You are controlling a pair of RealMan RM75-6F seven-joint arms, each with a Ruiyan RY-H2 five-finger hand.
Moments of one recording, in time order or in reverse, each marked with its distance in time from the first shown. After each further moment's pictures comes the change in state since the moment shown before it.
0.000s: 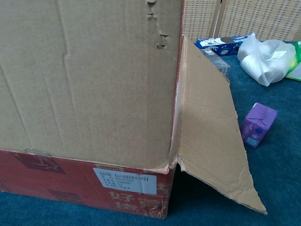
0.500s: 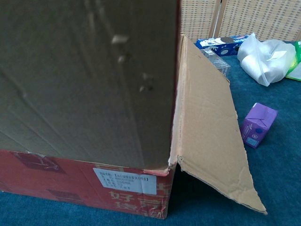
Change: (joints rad) left arm 0.040 -0.008 -0.024 -0.084 0.009 -0.086 0.088; right arm 0.001 -0.003 0.000 0.002 0.001 -0.002 -0.003
